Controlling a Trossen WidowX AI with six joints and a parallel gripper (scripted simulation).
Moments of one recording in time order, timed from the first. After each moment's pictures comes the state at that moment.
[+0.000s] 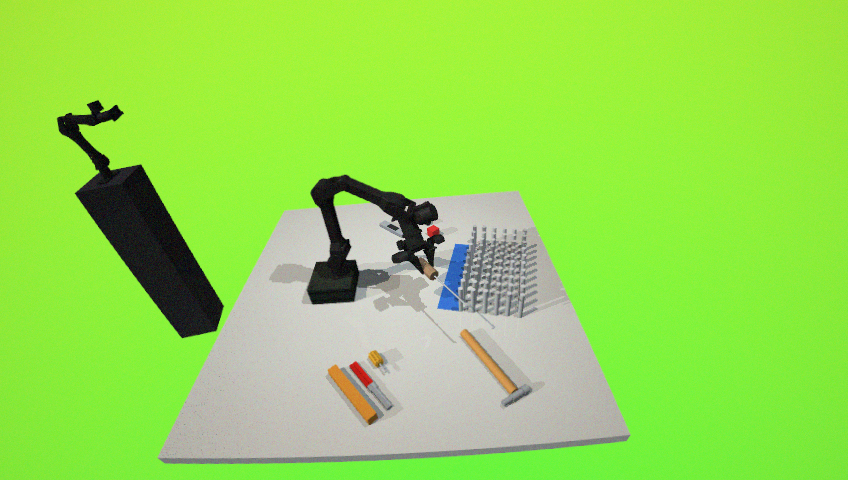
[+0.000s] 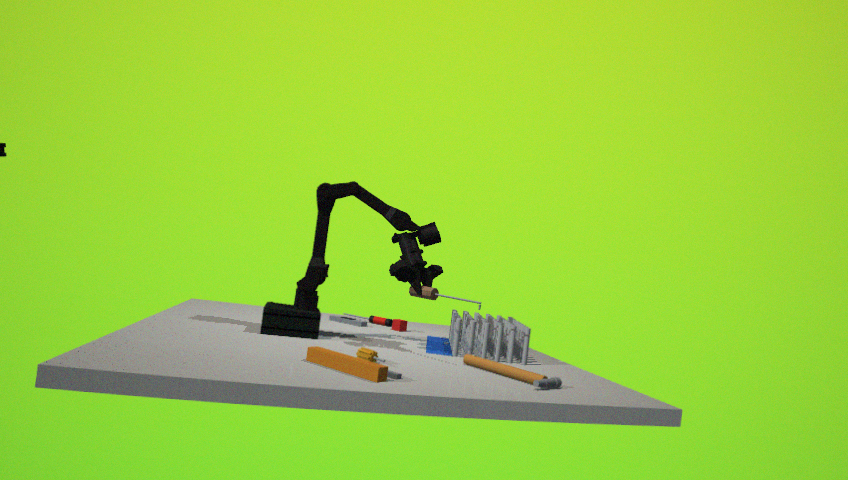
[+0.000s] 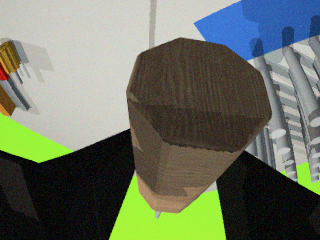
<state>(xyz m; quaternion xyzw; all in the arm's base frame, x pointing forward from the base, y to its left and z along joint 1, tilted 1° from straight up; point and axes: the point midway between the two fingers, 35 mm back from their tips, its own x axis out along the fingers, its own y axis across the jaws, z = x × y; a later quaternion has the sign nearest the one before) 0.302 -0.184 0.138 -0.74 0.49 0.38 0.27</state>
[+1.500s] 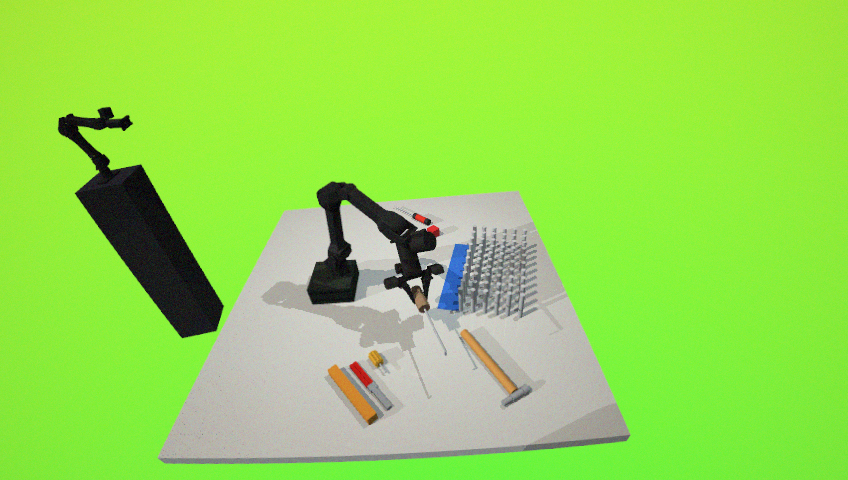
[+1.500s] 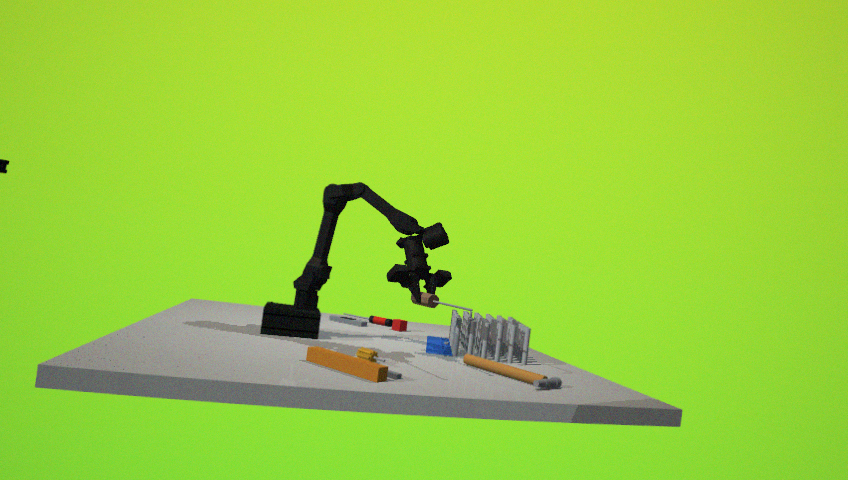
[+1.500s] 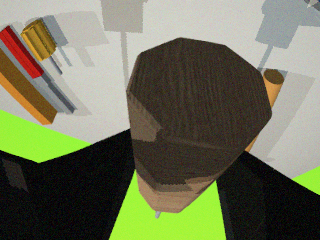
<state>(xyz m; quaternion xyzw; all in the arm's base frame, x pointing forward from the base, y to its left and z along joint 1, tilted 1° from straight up) 0.254 -0.300 0.125 -0.67 0.58 0.33 0.32</state>
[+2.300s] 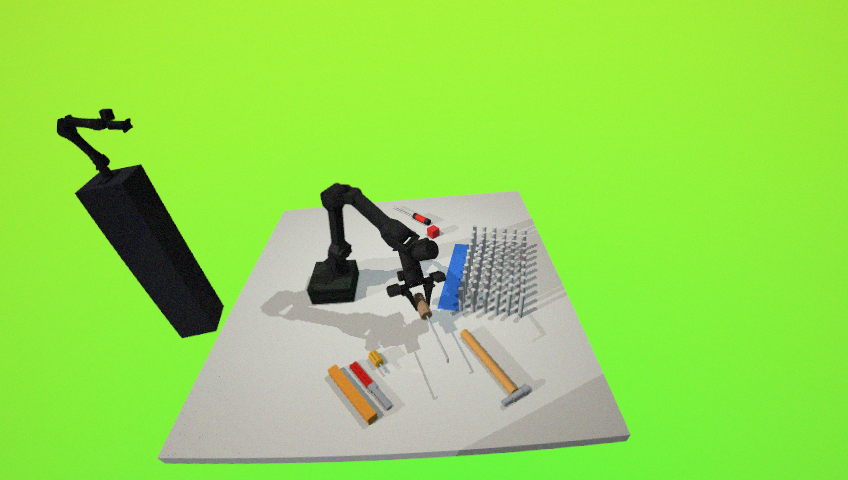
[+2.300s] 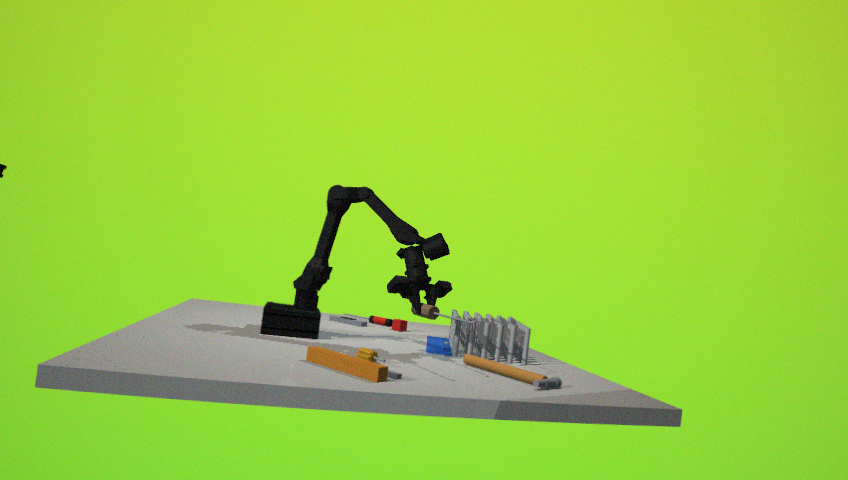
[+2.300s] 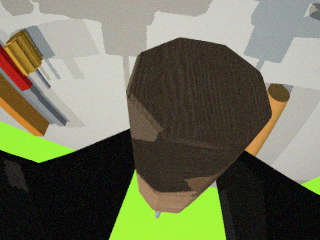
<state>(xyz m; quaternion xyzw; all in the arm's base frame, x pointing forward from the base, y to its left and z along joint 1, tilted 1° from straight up) 0.259 -0.304 0.095 -0.67 0.58 0.33 0.32</state>
